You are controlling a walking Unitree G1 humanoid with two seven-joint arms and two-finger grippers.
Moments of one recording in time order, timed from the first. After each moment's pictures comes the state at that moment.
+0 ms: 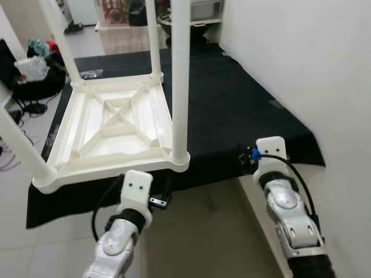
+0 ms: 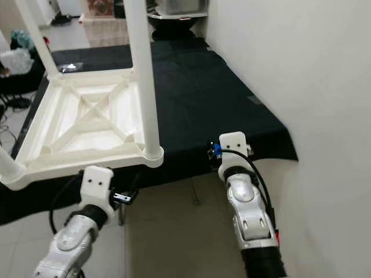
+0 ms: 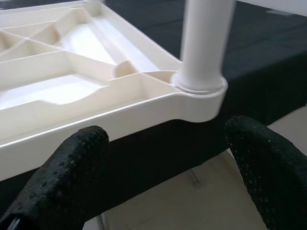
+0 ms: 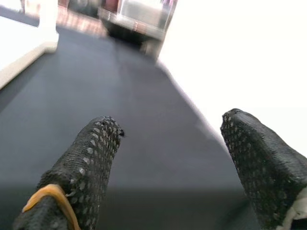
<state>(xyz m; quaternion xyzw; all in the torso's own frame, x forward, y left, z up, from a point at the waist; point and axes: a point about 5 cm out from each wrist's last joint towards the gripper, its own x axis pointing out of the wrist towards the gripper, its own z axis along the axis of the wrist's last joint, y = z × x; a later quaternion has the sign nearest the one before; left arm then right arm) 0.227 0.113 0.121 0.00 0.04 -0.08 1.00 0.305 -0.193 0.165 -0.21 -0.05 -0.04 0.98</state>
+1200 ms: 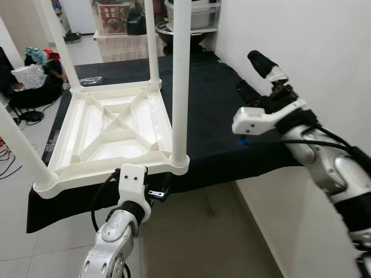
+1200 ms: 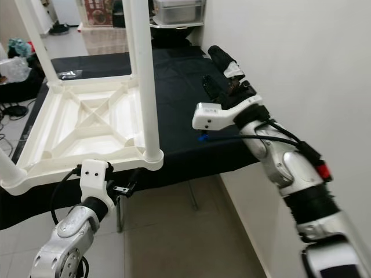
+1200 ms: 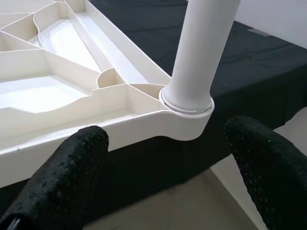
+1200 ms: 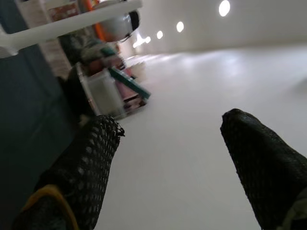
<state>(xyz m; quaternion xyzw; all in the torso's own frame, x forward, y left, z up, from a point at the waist) 0.249 0.113 0.126 -0.06 0.05 -0.11 0.99 0.342 -0.177 0.265 -0.58 -0.23 0.03 0.78</state>
